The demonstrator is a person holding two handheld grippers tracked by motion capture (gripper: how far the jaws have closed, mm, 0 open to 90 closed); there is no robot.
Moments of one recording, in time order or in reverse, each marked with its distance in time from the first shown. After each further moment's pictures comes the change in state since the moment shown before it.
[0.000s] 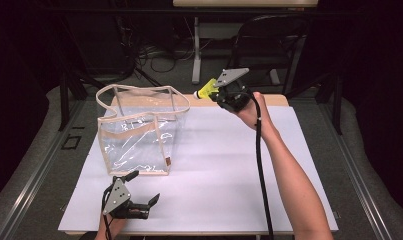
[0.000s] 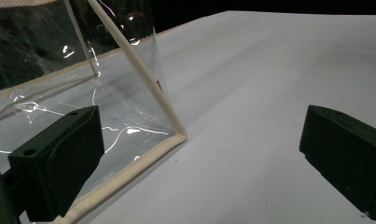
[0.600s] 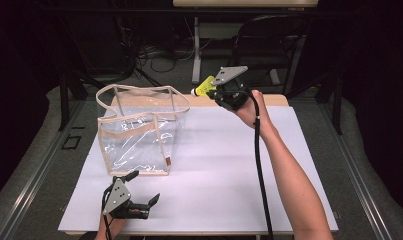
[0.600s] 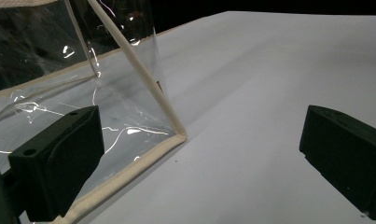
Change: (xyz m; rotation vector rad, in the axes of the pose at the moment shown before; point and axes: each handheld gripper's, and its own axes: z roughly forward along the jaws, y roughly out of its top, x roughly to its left) left arm 0.000 0.000 0.000 -0.001 0.000 -0.002; right arm 0.003 0.010 -0.003 -0.023 -0.007 -0.015
